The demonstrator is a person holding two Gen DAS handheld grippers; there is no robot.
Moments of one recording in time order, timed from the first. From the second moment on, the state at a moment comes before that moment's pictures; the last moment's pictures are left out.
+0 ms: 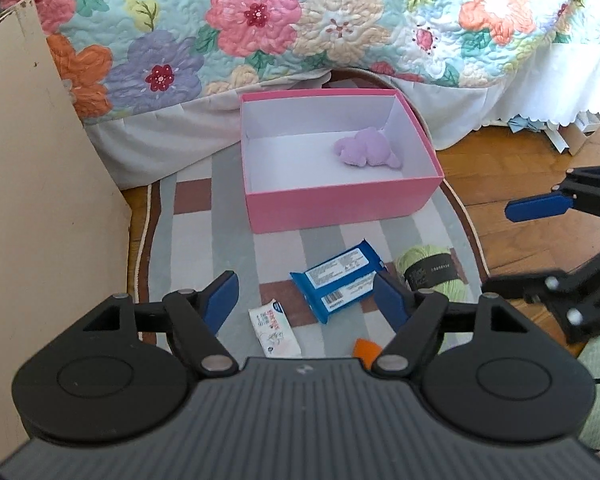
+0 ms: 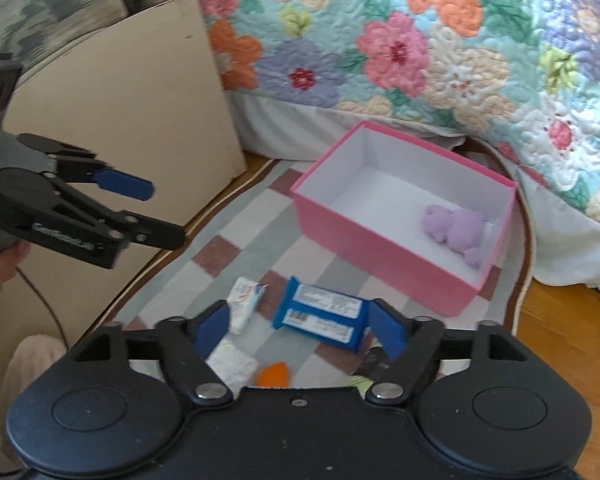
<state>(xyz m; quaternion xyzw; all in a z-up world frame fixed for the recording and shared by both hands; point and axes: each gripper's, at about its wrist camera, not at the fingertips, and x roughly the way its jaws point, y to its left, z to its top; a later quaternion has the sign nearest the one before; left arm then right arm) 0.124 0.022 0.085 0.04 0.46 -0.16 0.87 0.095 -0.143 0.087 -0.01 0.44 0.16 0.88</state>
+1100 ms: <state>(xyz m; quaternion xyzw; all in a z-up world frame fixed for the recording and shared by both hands) 0.101 0.050 -0.055 -0.01 0.57 -0.15 0.81 0.067 -0.074 -0.030 -0.06 0.46 0.28 0.84</state>
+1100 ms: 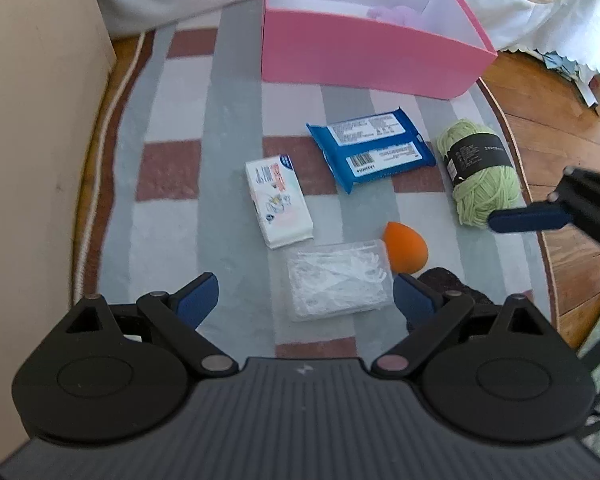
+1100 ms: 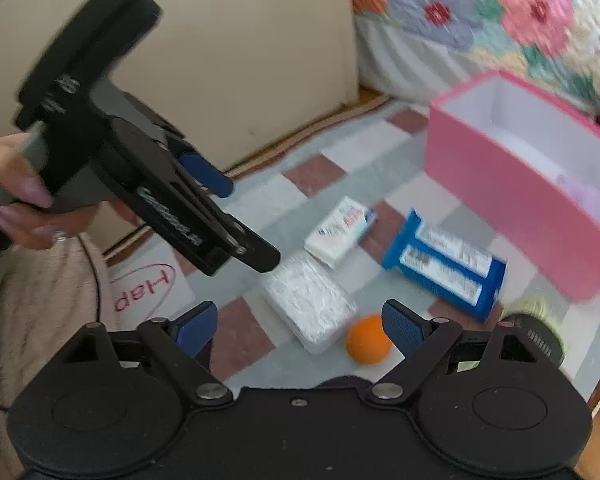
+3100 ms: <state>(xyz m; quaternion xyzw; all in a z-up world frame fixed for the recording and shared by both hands) 0.118 0.084 -0.149 -0.23 0.59 -0.12 0.76 0.077 -0.028 -0.133 -0.11 0.44 0.19 0.87</state>
